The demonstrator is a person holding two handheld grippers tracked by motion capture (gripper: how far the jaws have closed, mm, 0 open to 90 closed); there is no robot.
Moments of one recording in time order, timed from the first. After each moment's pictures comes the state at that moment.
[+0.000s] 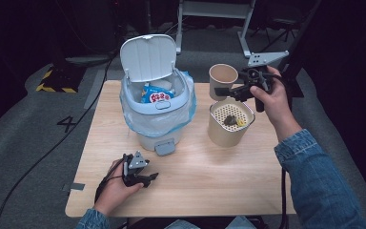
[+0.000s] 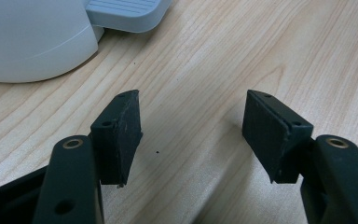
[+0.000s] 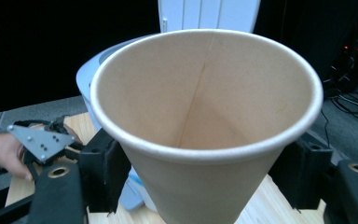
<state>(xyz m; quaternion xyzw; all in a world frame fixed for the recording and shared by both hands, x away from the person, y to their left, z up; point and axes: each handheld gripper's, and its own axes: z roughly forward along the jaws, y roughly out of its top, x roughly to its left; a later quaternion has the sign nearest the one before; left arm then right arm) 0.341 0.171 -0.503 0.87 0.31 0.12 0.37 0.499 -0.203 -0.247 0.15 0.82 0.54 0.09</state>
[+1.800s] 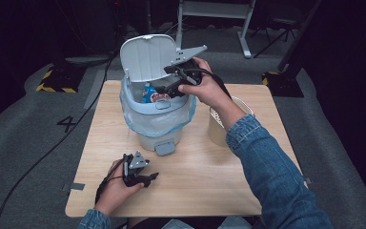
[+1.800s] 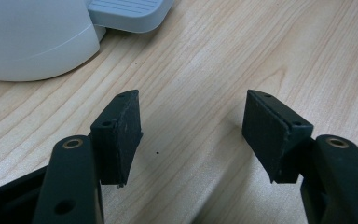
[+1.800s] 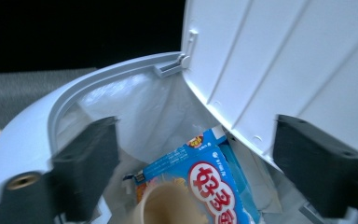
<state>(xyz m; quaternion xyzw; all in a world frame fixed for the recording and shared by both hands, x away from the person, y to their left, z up) 0.342 0.170 -0.503 0.87 0.31 0.12 0.37 0.524 -0.035 -0.266 0.09 0.86 0.49 0.14</state>
